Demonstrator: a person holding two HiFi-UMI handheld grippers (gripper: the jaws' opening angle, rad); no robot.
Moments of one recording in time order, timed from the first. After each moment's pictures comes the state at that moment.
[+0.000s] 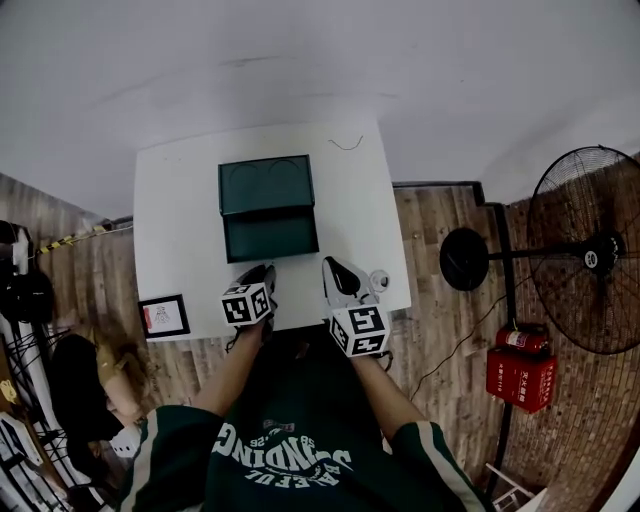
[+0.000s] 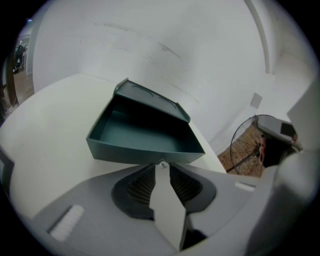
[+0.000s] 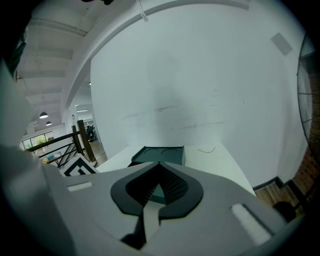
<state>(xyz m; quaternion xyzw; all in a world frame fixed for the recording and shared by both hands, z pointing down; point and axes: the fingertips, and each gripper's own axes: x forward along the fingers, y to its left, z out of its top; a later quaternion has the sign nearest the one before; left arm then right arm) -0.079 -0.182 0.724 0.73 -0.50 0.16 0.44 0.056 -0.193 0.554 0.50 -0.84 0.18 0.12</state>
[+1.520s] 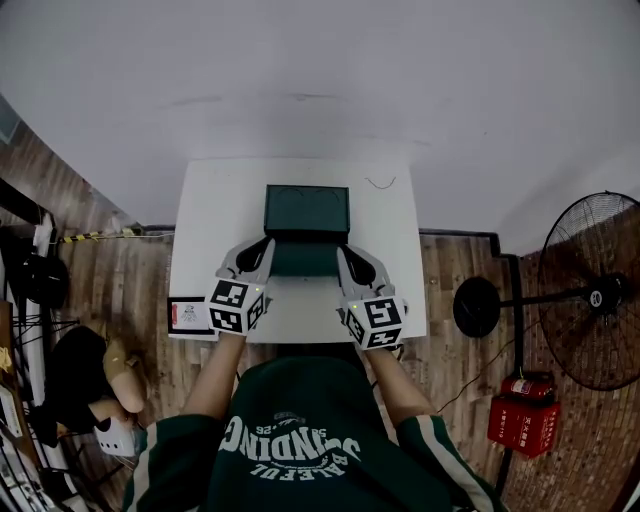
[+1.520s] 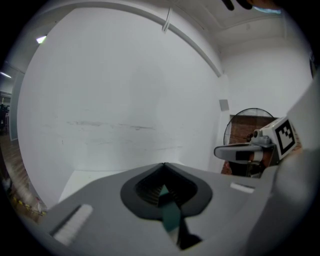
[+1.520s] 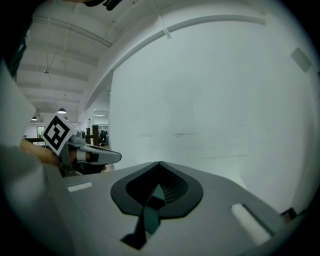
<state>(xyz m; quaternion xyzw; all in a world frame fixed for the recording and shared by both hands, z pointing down) -0.152 -0.234 0.495 0.83 -0.54 0.09 0.13 -0.006 -0.230 0.463 0.45 -0.89 0.08 0.07</state>
